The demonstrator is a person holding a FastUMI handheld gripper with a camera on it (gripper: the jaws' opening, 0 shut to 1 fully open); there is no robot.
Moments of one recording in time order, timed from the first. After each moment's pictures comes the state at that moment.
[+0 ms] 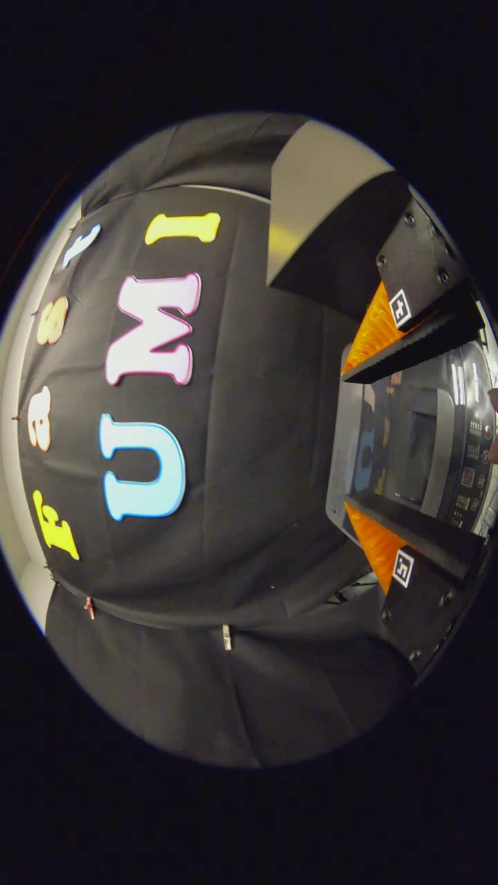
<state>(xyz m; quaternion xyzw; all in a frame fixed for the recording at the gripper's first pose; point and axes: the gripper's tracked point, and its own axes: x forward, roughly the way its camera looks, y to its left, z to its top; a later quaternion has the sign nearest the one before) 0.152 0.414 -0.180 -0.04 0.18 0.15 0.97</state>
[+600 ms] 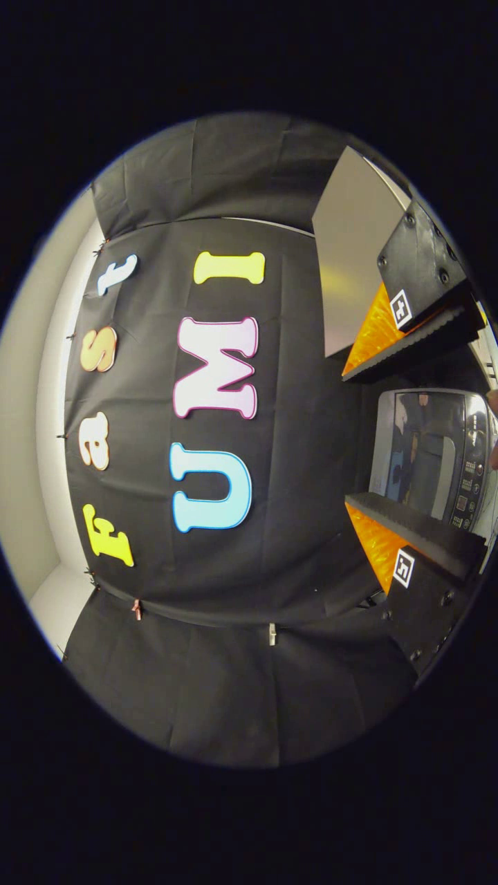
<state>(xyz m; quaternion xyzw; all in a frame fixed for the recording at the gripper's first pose) 0.099 0.342 -0.065 -0.02 0.09 0.15 0.98</state>
